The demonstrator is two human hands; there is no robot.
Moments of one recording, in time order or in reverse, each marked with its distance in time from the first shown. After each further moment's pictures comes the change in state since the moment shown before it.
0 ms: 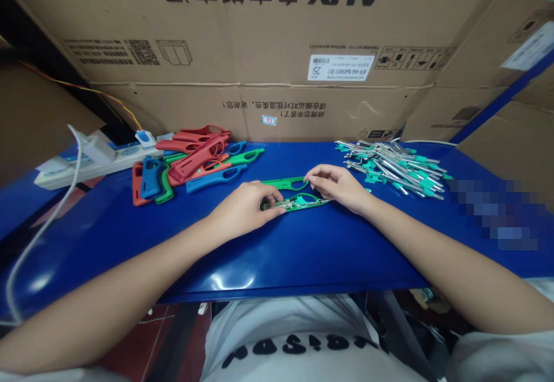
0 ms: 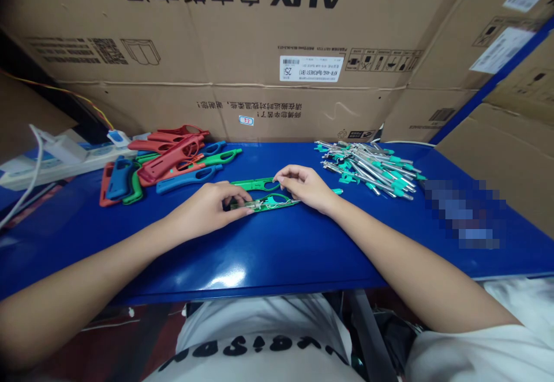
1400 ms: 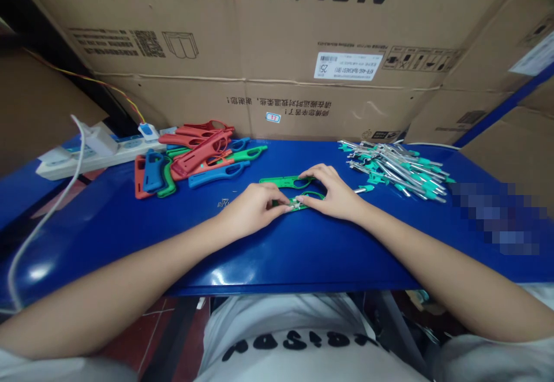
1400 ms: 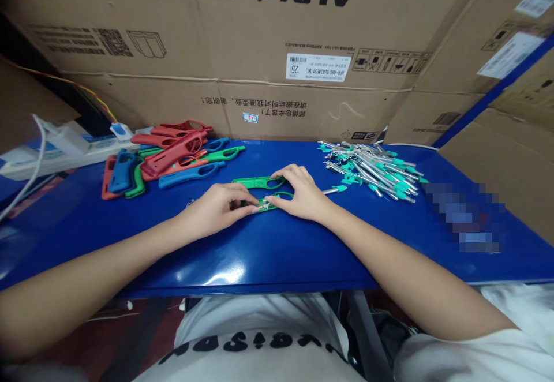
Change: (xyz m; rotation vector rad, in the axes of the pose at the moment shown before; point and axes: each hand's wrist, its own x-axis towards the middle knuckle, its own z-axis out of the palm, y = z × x) left_hand -0.001 -0.001 0.013 -0.151 0.012 0.062; right_hand -0.006 0.011 0.009 -0.870 0.042 -0.378
